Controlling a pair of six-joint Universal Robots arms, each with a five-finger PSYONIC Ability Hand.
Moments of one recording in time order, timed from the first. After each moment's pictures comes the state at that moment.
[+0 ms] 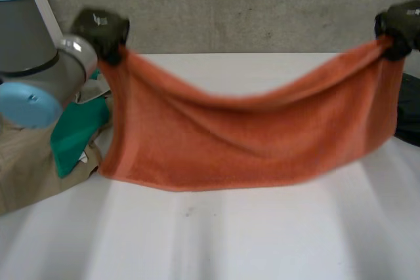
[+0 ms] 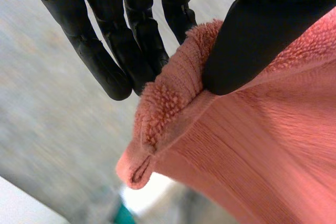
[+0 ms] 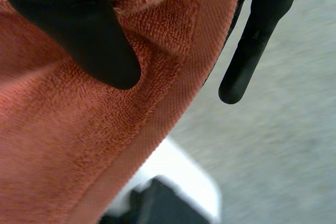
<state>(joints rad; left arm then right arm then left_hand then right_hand) 4.38 -2.20 -0.78 2.99 -1.52 3.59 1.60 -0.99 0.81 0.23 1.31 2.70 1.14 1.20 1.19 1.20 0.99 1.14 1.18 1.19 1.20 1.00</state>
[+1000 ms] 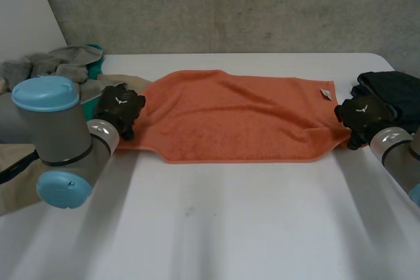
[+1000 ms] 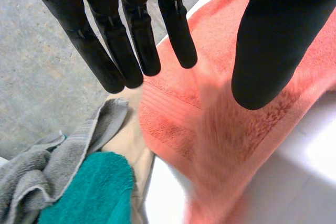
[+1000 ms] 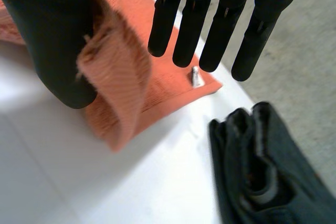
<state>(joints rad) 4.34 -2.14 -1.41 3.33 -1.59 3.67 1.63 -0.99 1.53 -0.28 1.30 2.47 0.74 0.74 0.75 0.74 0.57 0.67 0.68 0.67 0.67 0.47</state>
